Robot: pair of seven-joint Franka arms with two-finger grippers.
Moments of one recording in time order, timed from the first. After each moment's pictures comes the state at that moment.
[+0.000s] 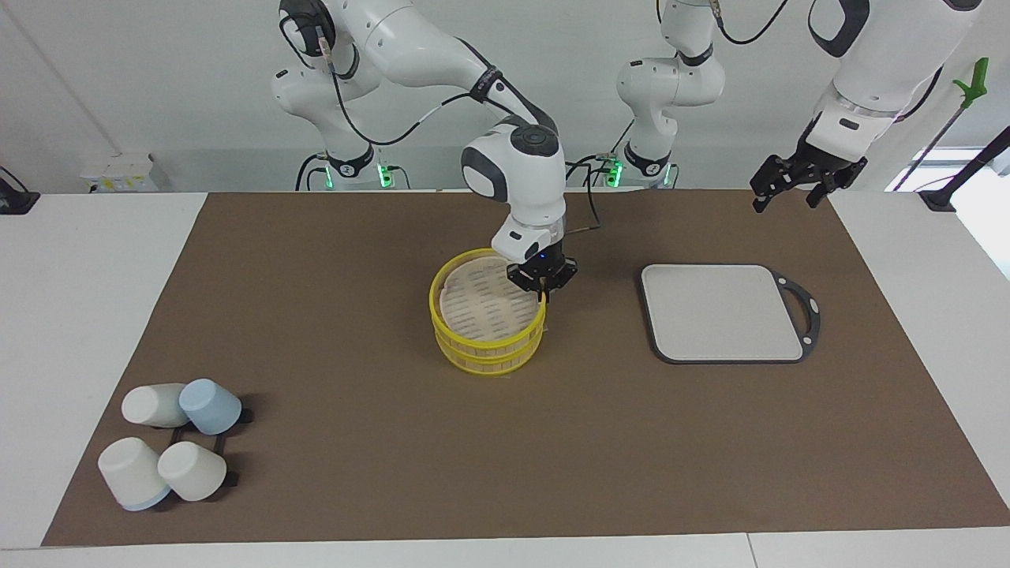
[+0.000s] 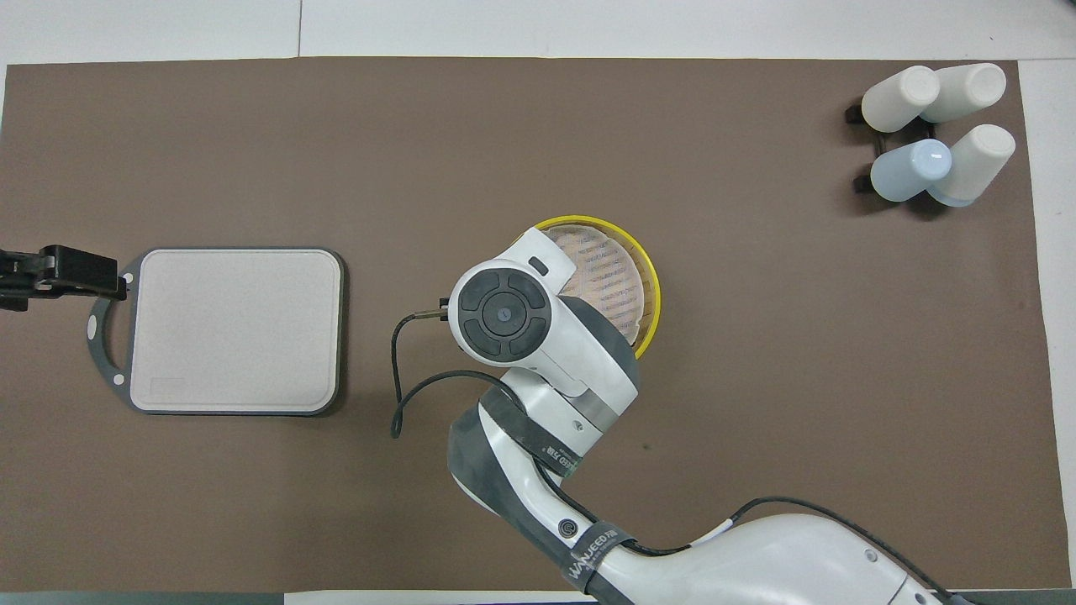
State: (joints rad) left arm -0.09 -0.09 0.06 -1.69 0.00 1.58 -0.05; right arm 0.54 0.44 0.20 -1.66 -0.13 2.25 0.77
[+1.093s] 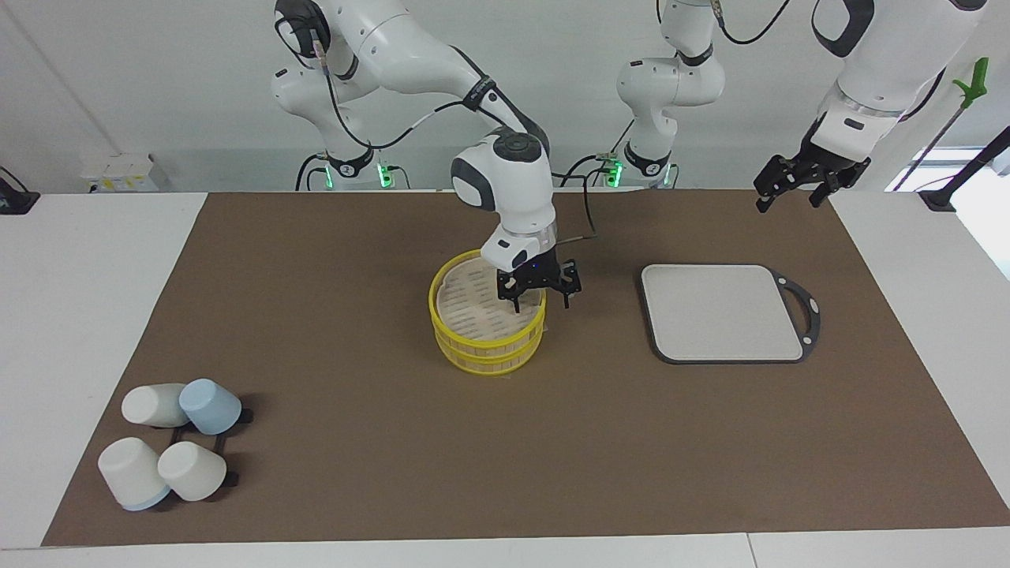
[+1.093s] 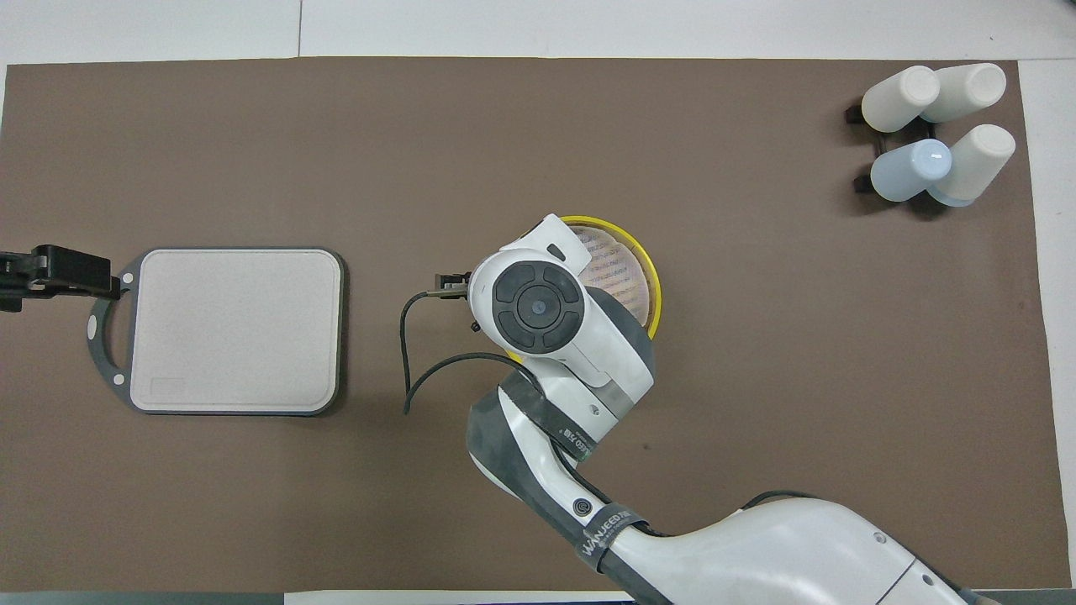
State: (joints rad) left arm -0.09 -0.09 0.07 -1.69 0.00 1.58 -0.05; right arm 0.51 0.44 0.20 -1.67 -0.13 2.39 0.80
